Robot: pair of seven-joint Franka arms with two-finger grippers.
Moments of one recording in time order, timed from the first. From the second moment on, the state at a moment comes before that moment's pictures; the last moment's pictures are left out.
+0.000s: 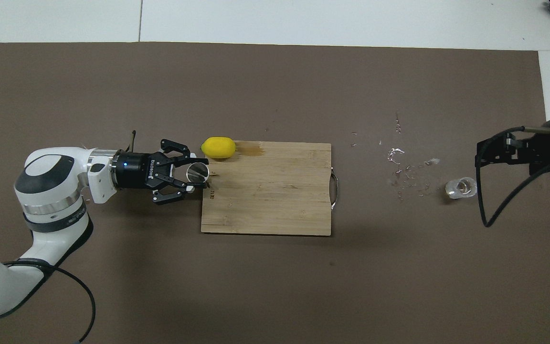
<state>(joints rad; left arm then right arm) -0.09 0.31 -0.06 -2.13 -1.61 1.64 2.26 0.06 -0.01 -0.03 -1.62 0.00 1.55 0.20</state>
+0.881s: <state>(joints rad) -0.50 0.29 -0.06 -2.15 -2.14 2.12 2.39 0.05 -0.01 -0.03 -1.62 0.00 1.56 0.20</state>
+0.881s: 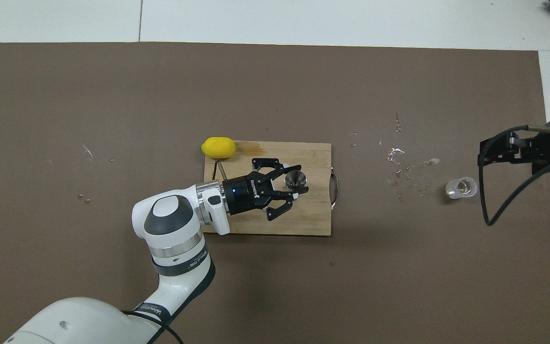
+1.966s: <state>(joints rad) -0.50 0.29 -0.05 -2.15 -2.14 2.19 2.49 -0.09 0.10 -0.04 -1.75 0.18 1.82 0.95</state>
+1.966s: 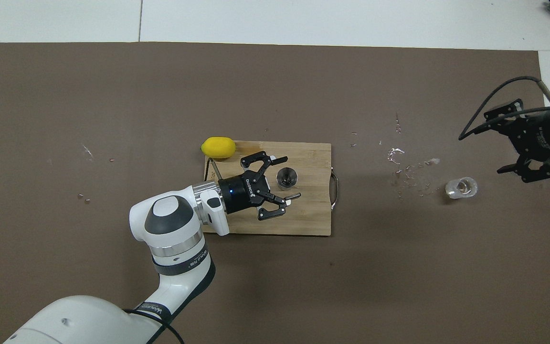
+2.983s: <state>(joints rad) -0.19 0.08 -0.03 -2.38 -1.59 2.04 2.49 -0.32 0.23 -0.05 -1.99 0.58 2.06 0.97</state>
